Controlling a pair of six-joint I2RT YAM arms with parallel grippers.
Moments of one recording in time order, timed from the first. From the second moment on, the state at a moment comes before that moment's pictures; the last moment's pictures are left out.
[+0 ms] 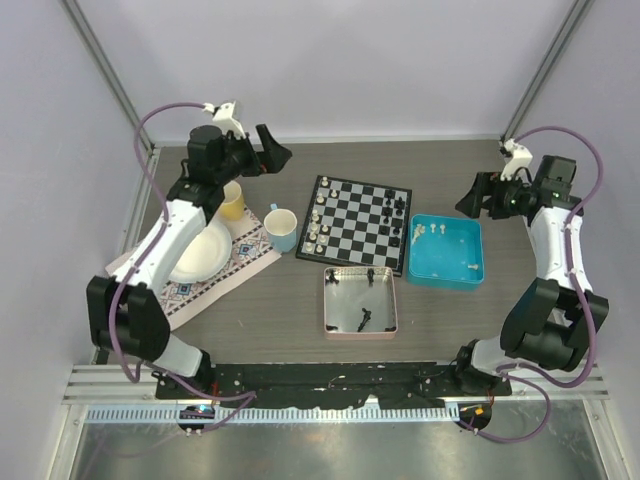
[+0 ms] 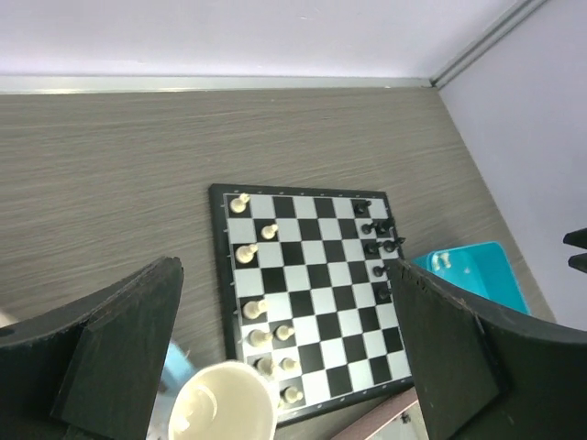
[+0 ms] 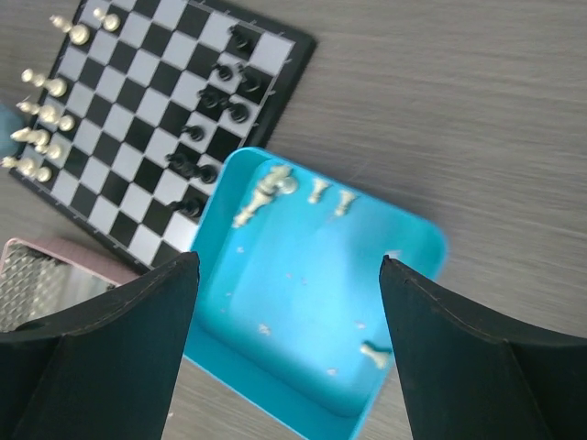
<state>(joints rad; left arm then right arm) -0.24 1.54 1.33 -0.03 0.30 -0.43 -0.40 1.43 1.23 -0.61 -0.69 -0.28</state>
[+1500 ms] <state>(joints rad) -0.24 1.10 0.92 0.03 0.33 -0.48 0.00 1.56 0.94 -0.28 -0.19 0.41</state>
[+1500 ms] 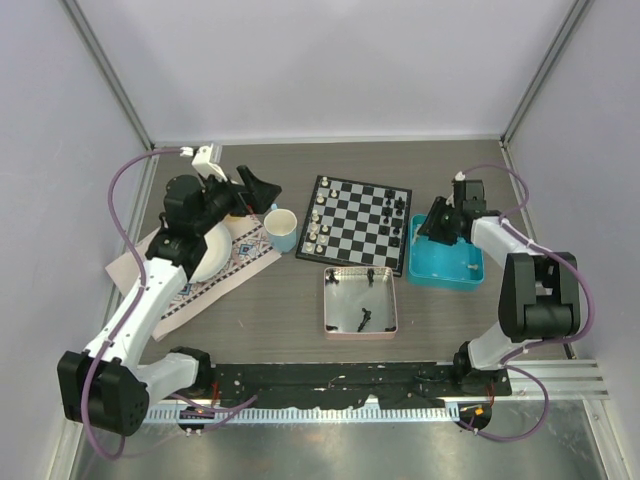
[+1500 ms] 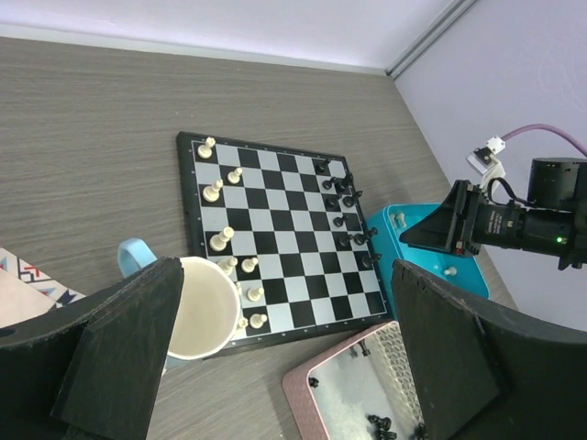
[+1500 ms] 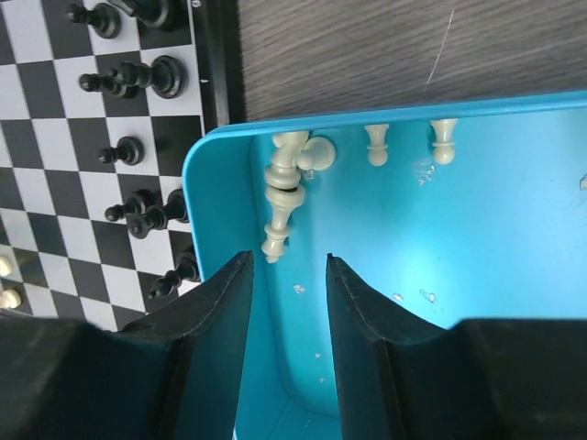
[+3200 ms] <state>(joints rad) -0.27 1.13 0.91 0.07 0.42 -0.55 0.03 1.61 0.91 -0.36 0.08 0.37</state>
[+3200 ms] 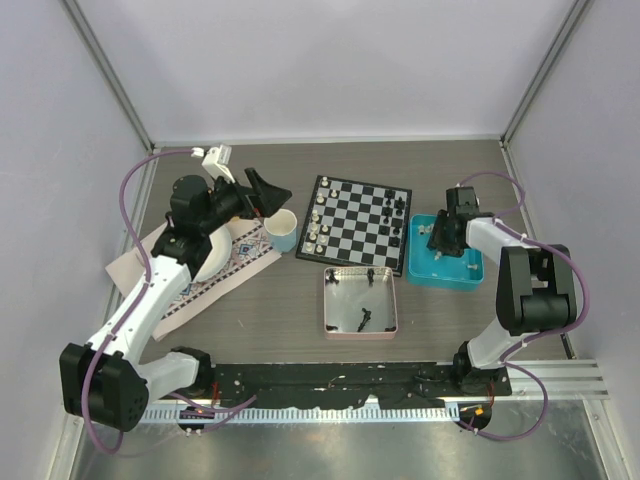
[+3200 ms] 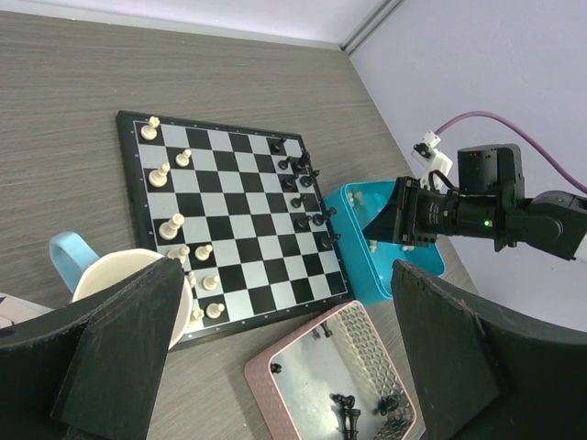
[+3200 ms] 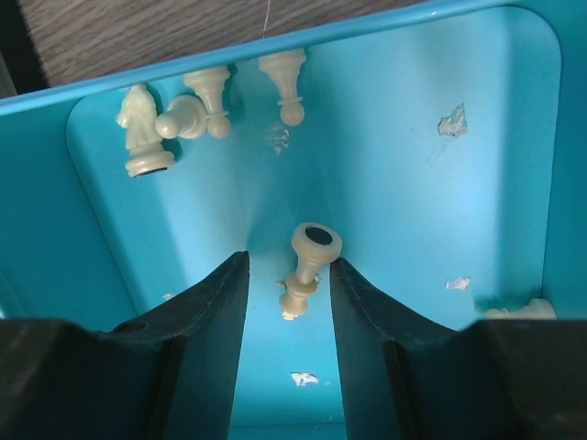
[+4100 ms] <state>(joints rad) -0.32 1.15 0.92 0.08 0.47 -0.52 -0.07 1.64 0.91 -0.32 0.03 0.39</state>
